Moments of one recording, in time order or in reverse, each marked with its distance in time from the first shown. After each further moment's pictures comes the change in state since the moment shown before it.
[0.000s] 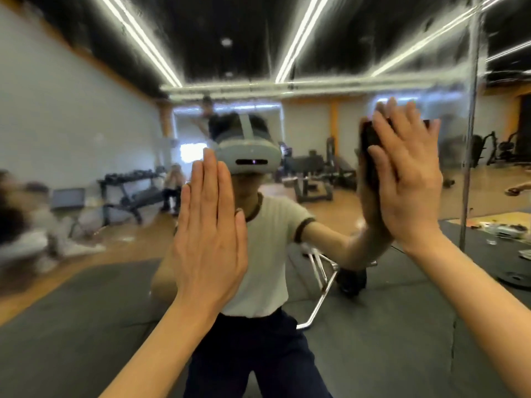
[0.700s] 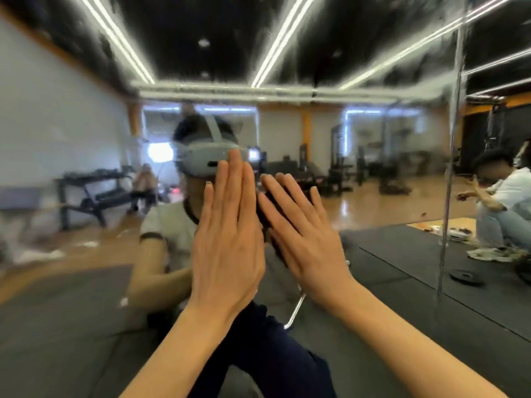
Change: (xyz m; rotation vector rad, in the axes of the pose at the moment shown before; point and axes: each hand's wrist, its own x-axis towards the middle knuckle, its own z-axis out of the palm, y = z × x) left_hand 0.002 -0.006 -0.016 -0.211 -0.007 0.022; right_hand -0.053 -0.120 0.037 0.012 -0.282 -0.292
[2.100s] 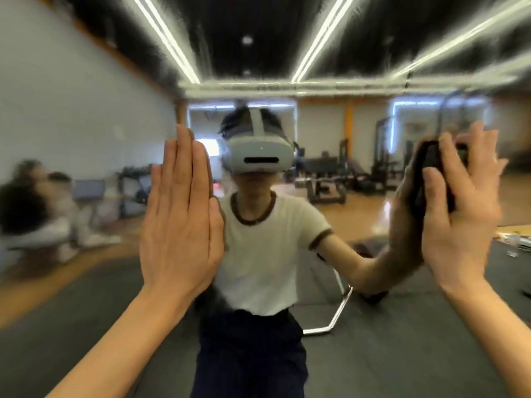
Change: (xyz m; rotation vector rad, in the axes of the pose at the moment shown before) left_hand 0.001 -0.111 -0.064 0.216 0.041 -0.026; right_hand 0.022 0.048 -0.012 0.054 0.319 0.468
